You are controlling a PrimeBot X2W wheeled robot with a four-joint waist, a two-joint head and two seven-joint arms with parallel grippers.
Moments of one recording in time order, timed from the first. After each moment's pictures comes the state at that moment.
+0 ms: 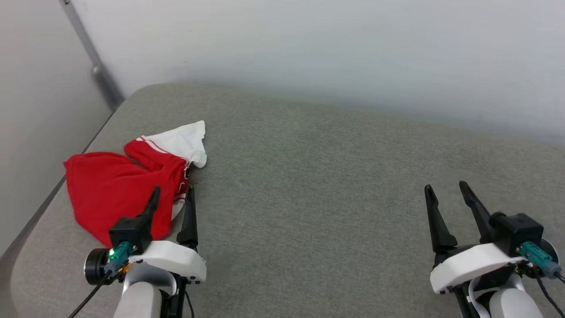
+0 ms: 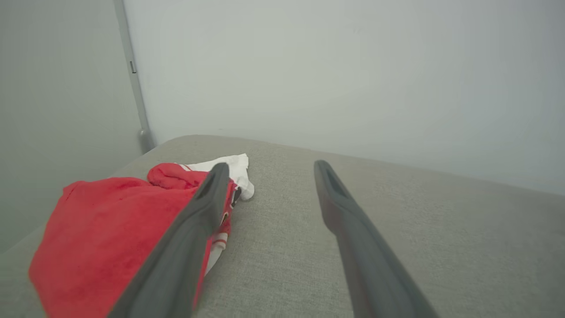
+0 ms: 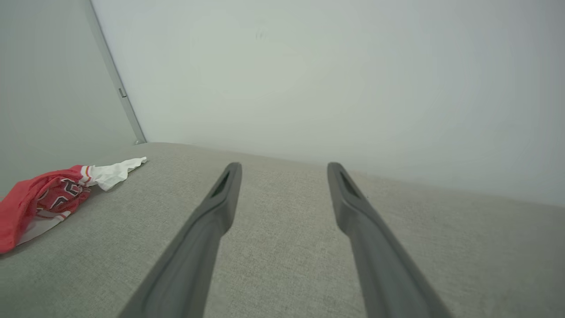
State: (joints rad) left arm -0.23 0.05 -0.01 0.39 -0.16 -0.07 -0.26; right arm -0.10 -0.07 0.02 0.14 0.13 0.13 -0.12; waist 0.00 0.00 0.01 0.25
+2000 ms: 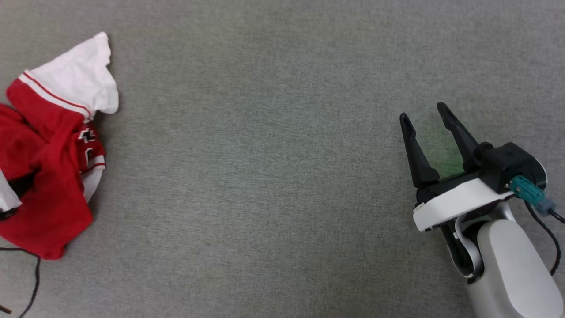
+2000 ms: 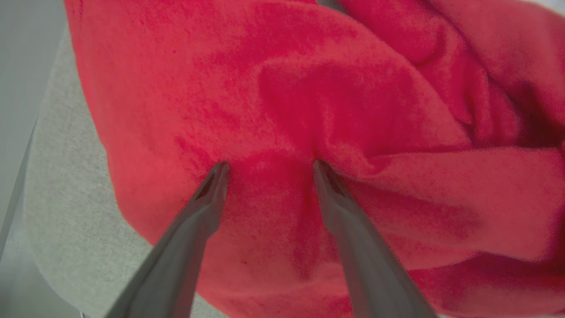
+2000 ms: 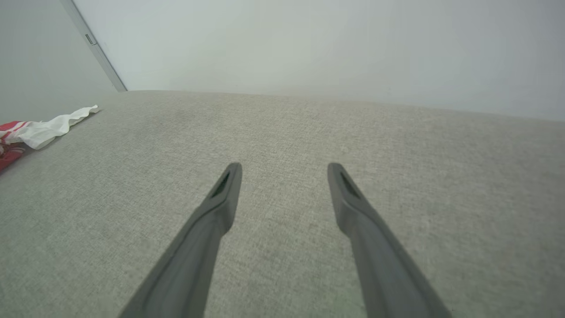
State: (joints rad) left arm -0.58 0.67 0.03 0.59 -0.78 -0.11 0.78; right arm -0.37 -0.13 0.17 0.17 0.18 0.13 -0.15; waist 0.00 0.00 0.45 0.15
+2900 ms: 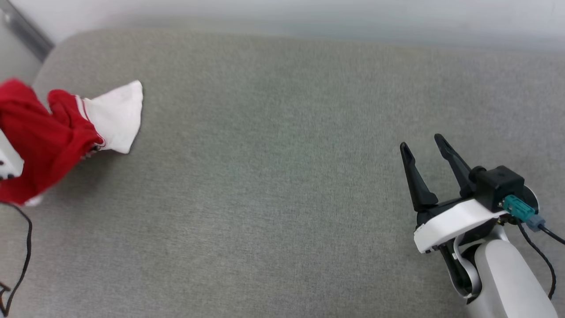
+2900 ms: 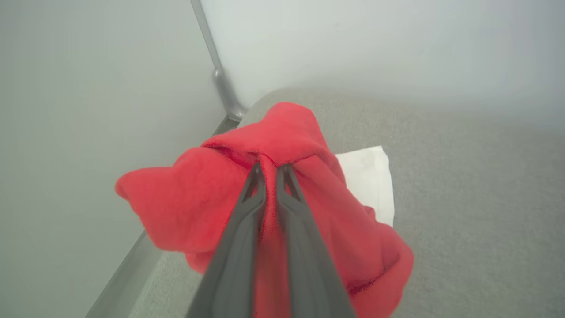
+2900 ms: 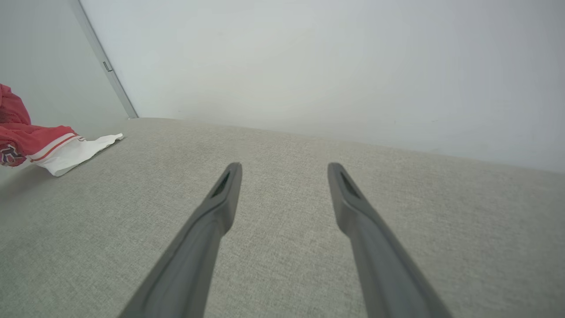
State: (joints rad) left arm -0.66 0.64 -0.05 0.62 -0.57 -0.04 0.33; right arm -0.32 -0.13 0.17 0.26 0.20 0.13 -0.17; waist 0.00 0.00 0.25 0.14
